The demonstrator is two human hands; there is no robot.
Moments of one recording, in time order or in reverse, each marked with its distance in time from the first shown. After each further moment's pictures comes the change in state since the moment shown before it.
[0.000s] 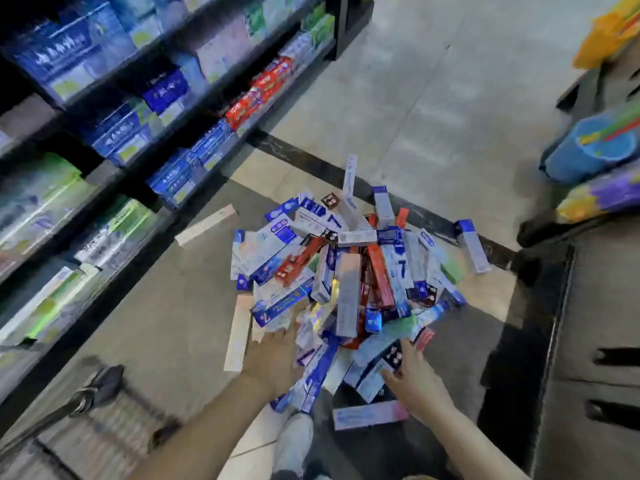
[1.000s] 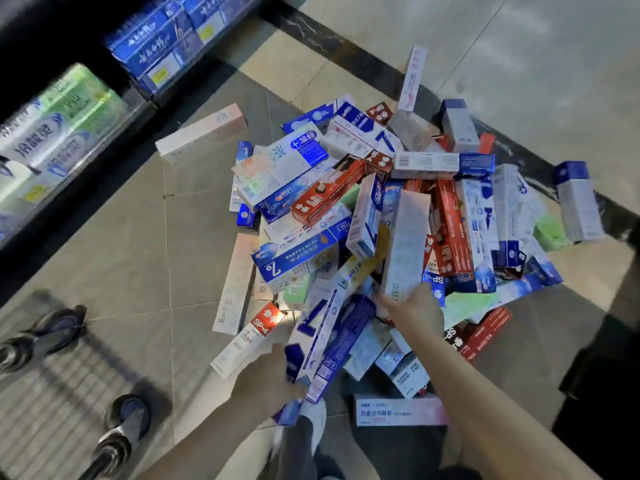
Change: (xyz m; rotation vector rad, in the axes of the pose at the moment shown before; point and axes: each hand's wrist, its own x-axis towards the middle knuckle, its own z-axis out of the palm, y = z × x) left_hand 0.091 -0.062 0.211 -0.611 -0.184 -0.257; right_hand 0.218 -0.028 0.152 0.388 0.125 0.290
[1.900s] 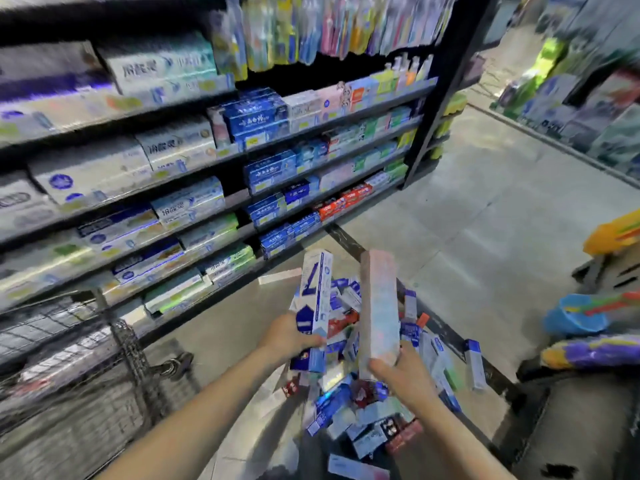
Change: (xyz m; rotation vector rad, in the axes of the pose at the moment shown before) left_hand -0.471 0.149 -0.286 -0.531 0.361 0.123; right_hand -0.480 -0.125 -0.334 0.001 -0.149 -0.562
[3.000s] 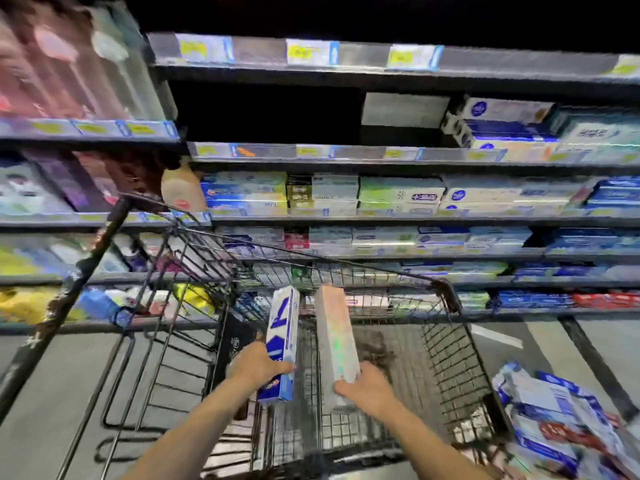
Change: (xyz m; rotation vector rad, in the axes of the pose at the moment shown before) left_hand -0.342 -0.509 -0.344 -0.193 0.491 -0.559; right_hand -0.258 -0.277 0.546 -0.479 -0.685 -0.371
